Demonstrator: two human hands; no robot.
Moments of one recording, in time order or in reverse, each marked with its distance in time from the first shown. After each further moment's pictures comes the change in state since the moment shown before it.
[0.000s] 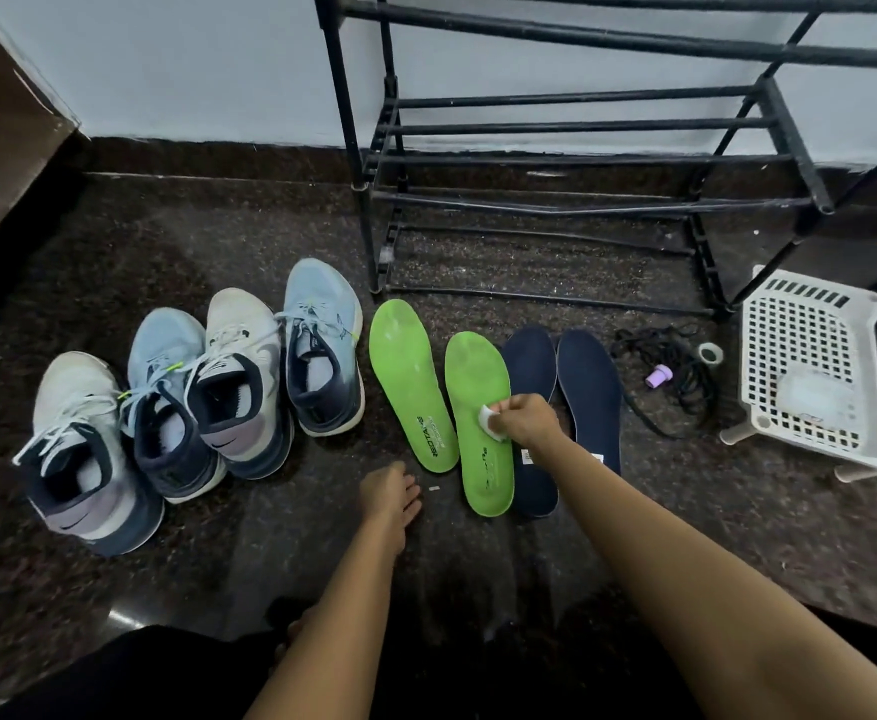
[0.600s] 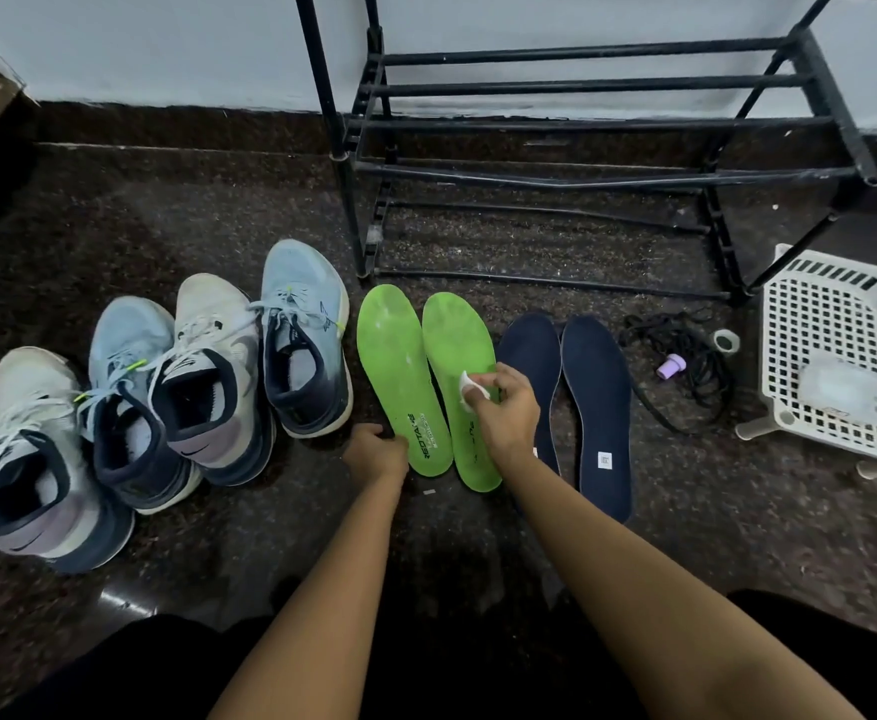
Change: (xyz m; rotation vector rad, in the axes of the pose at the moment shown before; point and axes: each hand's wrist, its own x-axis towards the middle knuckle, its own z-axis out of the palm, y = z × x) left_hand 0.068 0.020 0.026 0.477 0.233 0.277; right_hand 0.017 0.008 0.045 0.239 0.314 -0.255
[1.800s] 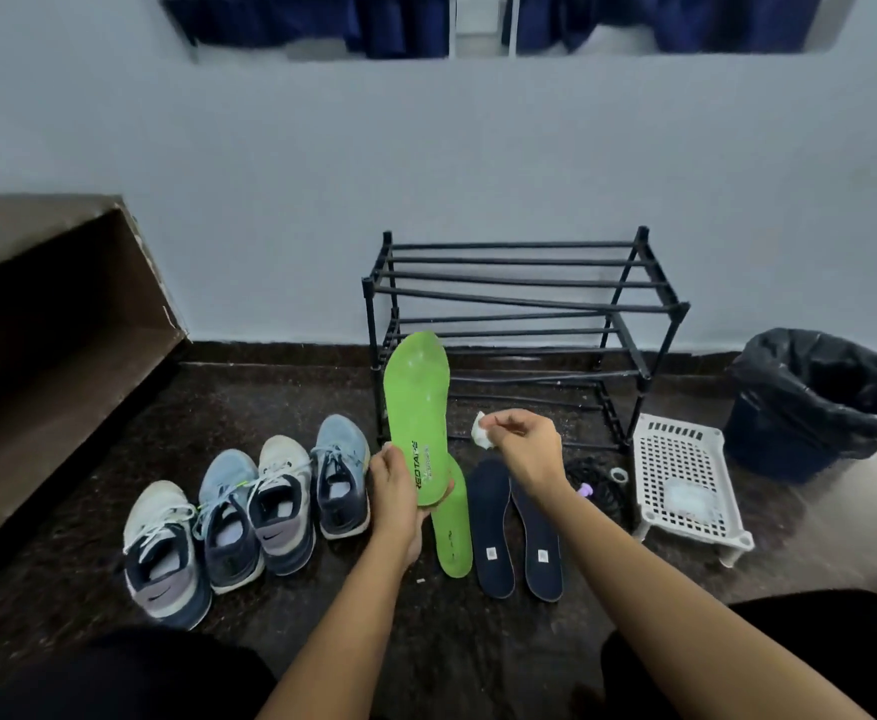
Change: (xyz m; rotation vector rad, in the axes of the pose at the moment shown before) left_hand -0.258 0.083 -0.133 -0.810 -0.399 0.383; right_hand -0.150 -0.204 -0.169 0.167 -0.078 -0.338
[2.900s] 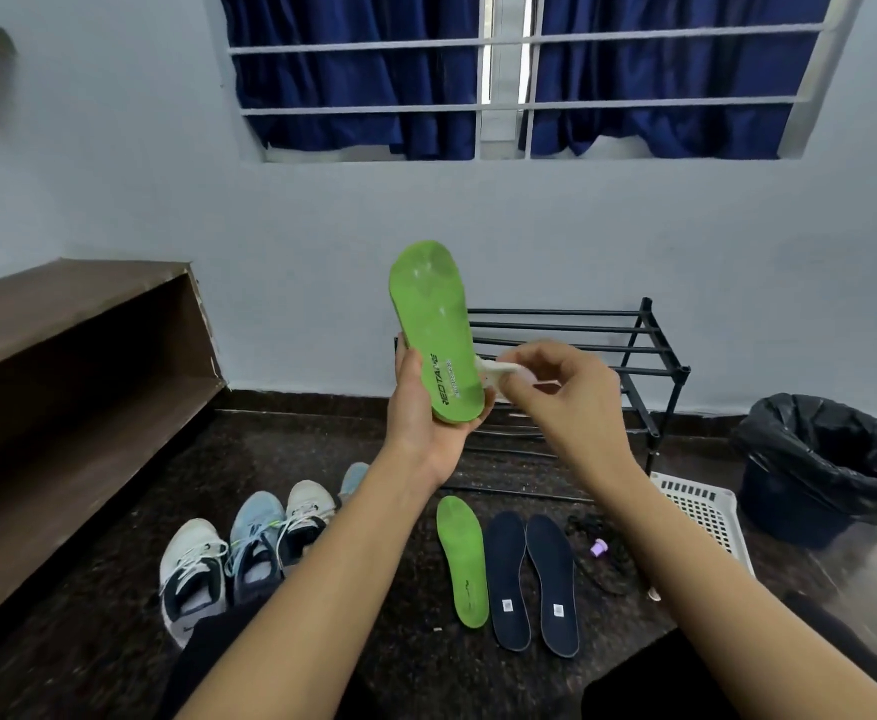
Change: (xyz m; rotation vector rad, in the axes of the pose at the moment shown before) left_hand -0.087 0.163 0.056 -0.351 -0.446 0.143; right_hand -0.079 -0.184 -0.033 -0.150 0.052 -0.595
